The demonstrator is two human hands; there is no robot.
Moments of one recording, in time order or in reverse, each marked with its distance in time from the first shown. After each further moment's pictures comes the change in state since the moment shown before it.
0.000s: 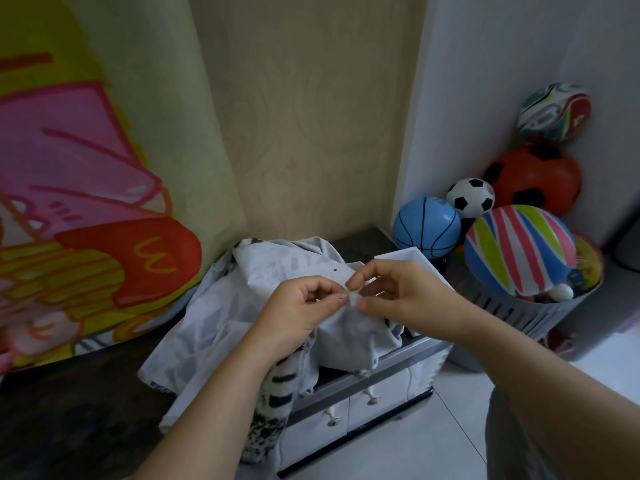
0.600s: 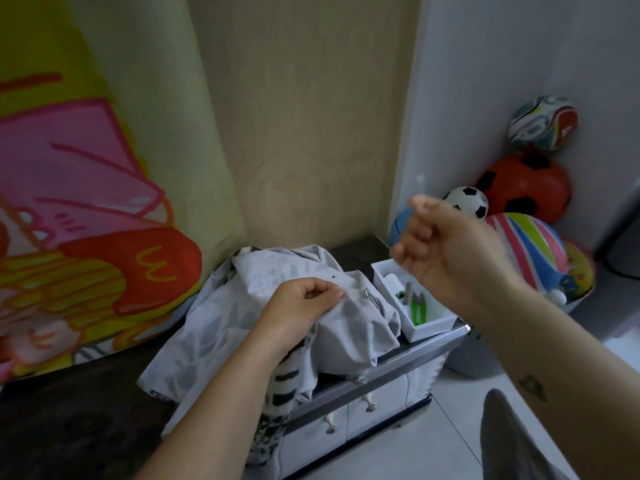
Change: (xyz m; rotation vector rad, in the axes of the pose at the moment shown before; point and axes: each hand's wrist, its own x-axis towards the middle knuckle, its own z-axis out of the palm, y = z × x) left_hand 0.007 0.007 0.004 -0.061 0.085 -0.142; right_hand -0.008 -0.056 -0.027 1.060 0.440 0.013
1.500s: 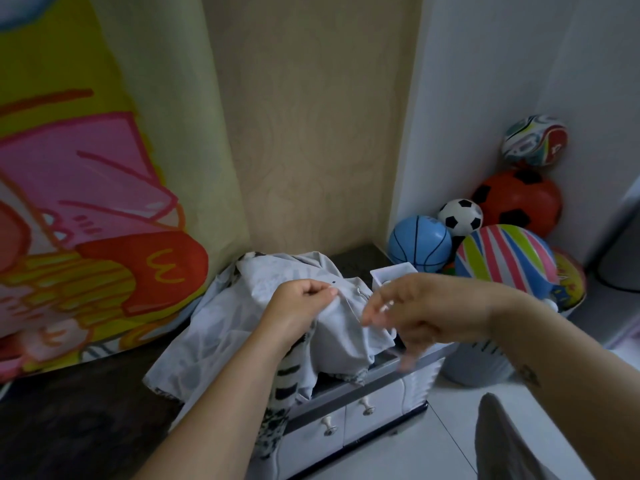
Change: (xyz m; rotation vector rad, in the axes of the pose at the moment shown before) left_hand 0.000 0.004 -0.001 0.060 0.091 -0.025; right_hand -0.015 -0.007 -0.014 -0.884 -0.689 0.586
